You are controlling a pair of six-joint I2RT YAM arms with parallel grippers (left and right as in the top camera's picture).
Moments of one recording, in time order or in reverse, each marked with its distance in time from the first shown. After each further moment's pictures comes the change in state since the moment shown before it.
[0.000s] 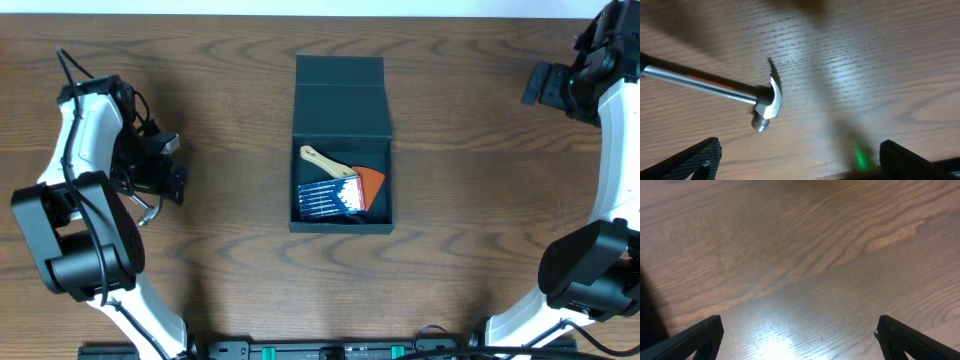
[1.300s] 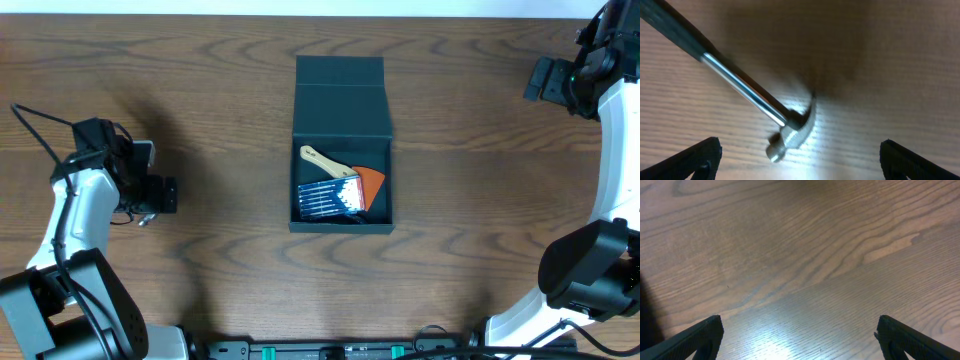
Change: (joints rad) left arm 0.089 -0.371 -0.521 0.609 0.037 -0.196; right arm 0.000 0.000 0.000 0.038 0.007 -0.009
